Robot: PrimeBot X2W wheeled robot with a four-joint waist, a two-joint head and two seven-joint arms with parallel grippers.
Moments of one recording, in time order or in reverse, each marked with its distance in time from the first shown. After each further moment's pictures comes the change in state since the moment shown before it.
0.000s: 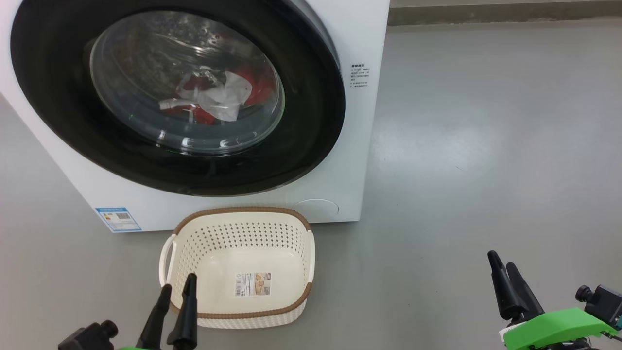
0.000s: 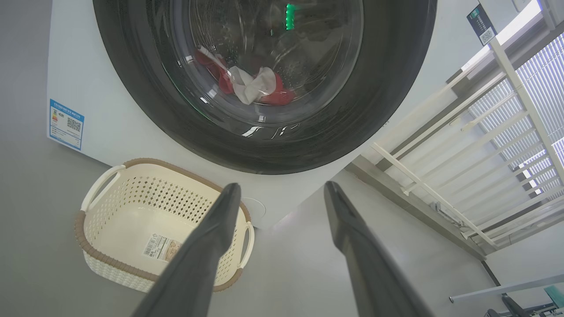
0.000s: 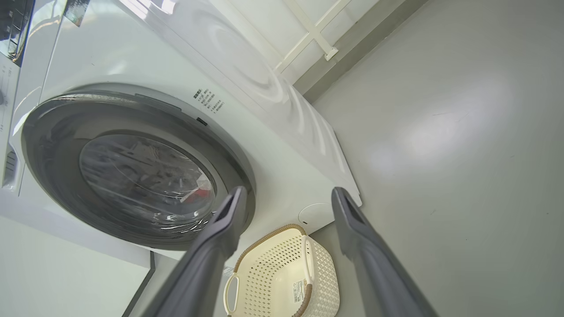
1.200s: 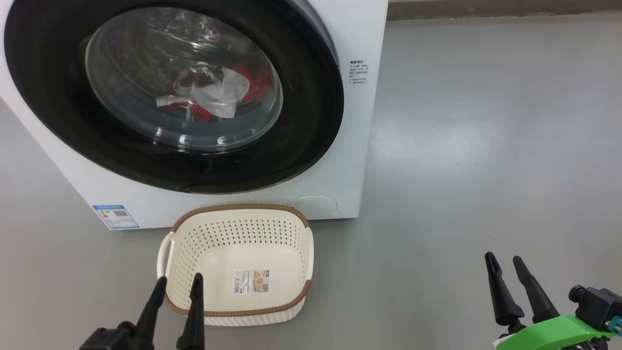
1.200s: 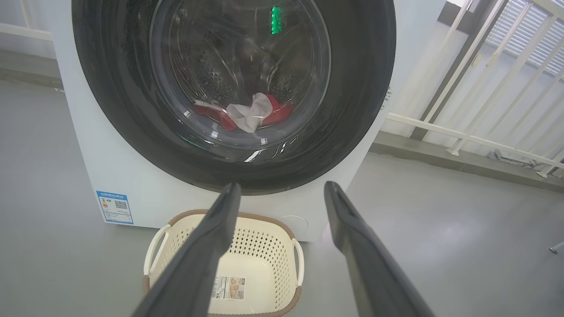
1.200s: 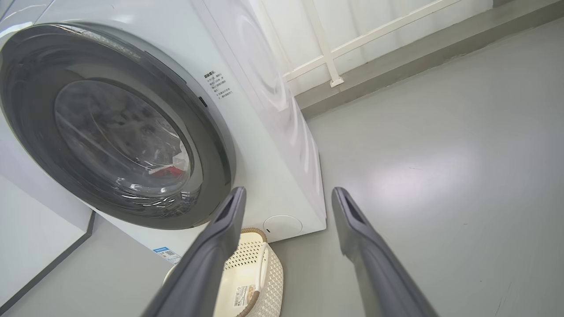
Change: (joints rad) left arm 0.018 0.013 -0.025 -0.038 0.386 0.027 -0.102; right arm 0.022 -0.025 0.022 -0.029 -0.314 0.000 -0.102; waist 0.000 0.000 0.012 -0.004
